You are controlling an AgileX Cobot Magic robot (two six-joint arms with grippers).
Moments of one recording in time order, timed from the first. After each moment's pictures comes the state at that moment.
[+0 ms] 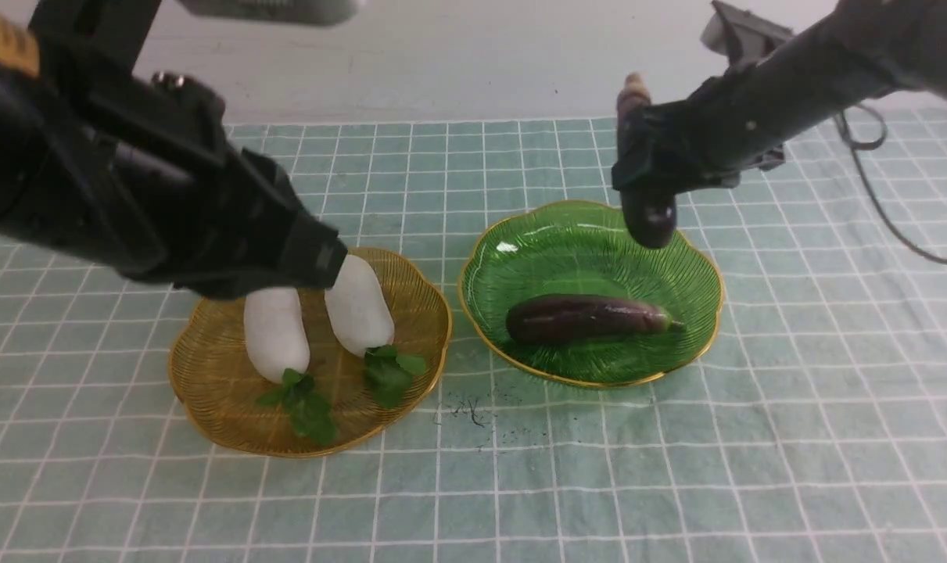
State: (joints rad) right arm 0.19 2.09 -1.82 0.58 0.94 -0.25; left arm -0.45 1.17 -1.31 -0.29 1.11 0.11
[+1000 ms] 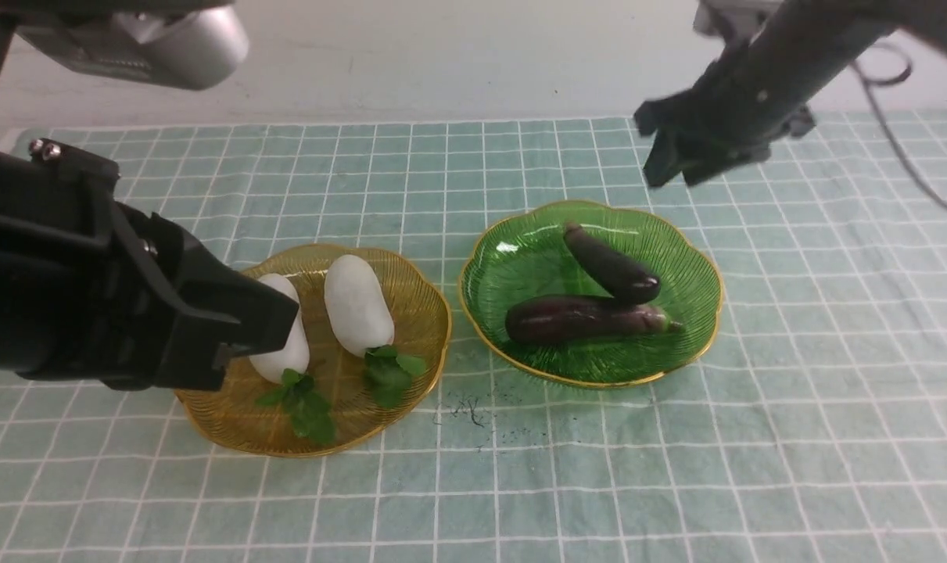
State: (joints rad) right arm 0.20 1.97 -2.01 0.28 1.24 -0.11; left arm -0.45 1.01 -1.23 -0.33 1.12 0.11
